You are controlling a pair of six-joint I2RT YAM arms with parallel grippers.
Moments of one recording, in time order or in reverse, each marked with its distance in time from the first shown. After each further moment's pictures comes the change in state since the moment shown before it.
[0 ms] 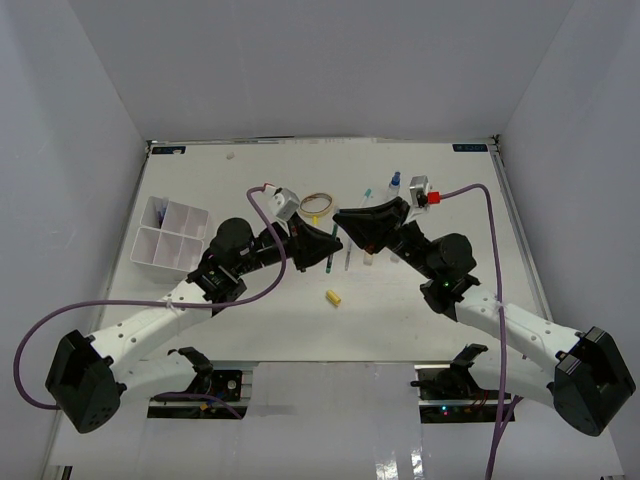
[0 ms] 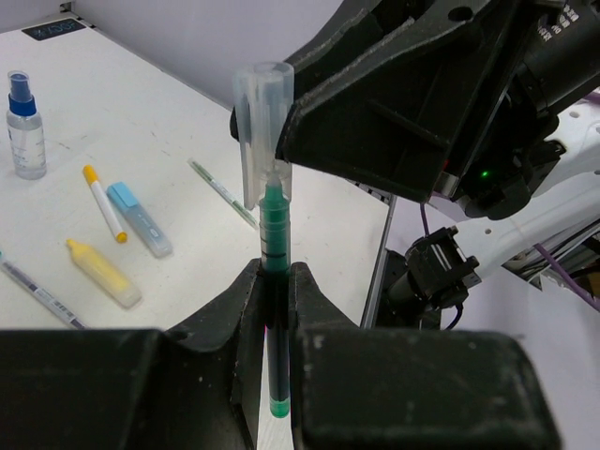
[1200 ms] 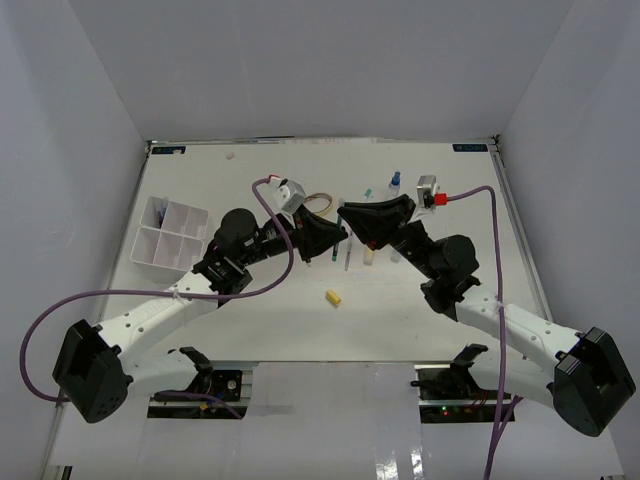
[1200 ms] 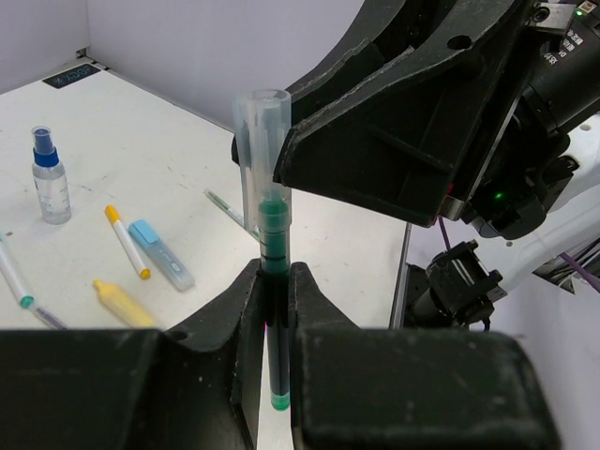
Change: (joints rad) left arm 0.001 0.068 0.070 0.047 0.015 0.067; right arm -0.006 0.000 -0.005 0.050 0.036 -0.034
